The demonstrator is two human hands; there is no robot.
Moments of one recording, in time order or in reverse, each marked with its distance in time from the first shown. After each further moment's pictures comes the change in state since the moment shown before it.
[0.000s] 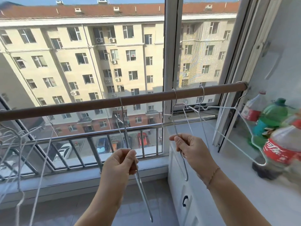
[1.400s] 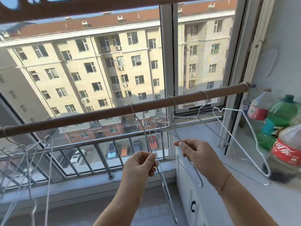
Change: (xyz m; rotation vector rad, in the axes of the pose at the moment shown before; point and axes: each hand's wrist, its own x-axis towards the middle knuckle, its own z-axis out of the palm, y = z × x) left_hand -0.005 0.009 0.055 0.003 -0.079 -0.051; right_hand -0.005 -0.008 -0.031 -0.025 -0.029 0.027
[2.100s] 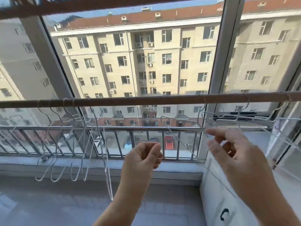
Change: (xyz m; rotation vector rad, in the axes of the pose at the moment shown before) left_hand -0.046 0.020 -0.139 -0.002 0.214 0.200; right_hand -0.072 -0.085 0.095 -0.290 0.099 -0.373
